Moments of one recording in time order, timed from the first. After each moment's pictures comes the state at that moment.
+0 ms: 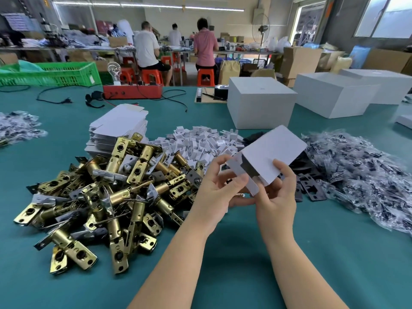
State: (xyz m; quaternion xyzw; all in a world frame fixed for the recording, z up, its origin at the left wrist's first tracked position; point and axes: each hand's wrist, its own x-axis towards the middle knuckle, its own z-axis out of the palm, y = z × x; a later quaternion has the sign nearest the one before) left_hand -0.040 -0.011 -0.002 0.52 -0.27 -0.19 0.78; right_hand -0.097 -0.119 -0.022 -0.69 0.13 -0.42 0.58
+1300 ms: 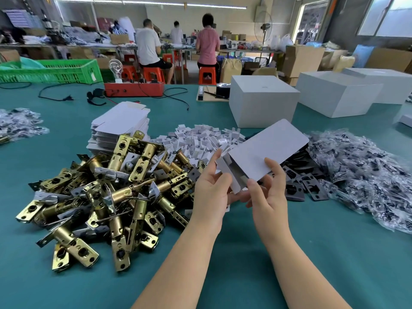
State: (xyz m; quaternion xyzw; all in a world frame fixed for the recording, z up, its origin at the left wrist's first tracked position) left_hand -0.042 -0.018 -0.003 0.48 -0.16 -0.17 0.84; right_hand -0.094 -0.118 -0.028 -0.73 0.06 -0.35 0.58
